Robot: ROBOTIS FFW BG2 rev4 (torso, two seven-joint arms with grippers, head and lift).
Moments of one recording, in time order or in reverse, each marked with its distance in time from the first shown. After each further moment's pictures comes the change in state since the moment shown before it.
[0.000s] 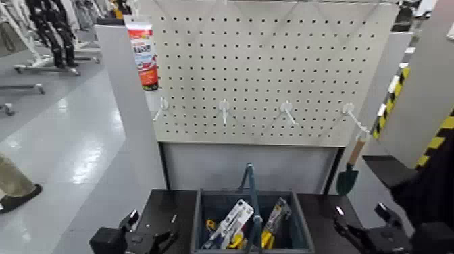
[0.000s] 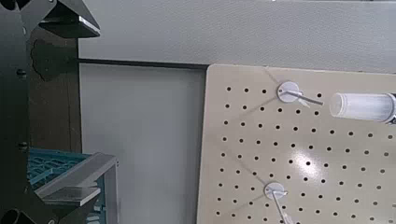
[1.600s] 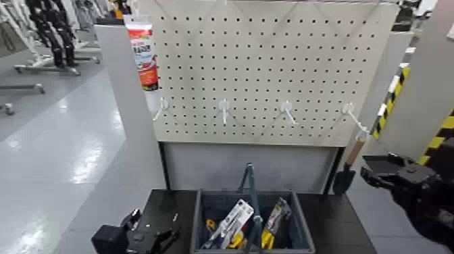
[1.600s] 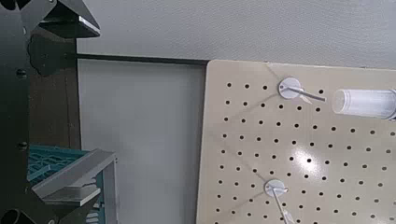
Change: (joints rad) left arm -0.012 -0.004 0.000 0.007 0.002 0.006 -0.014; right arm -0.466 -0.367 -0.039 0.361 -0.049 0.276 0.419
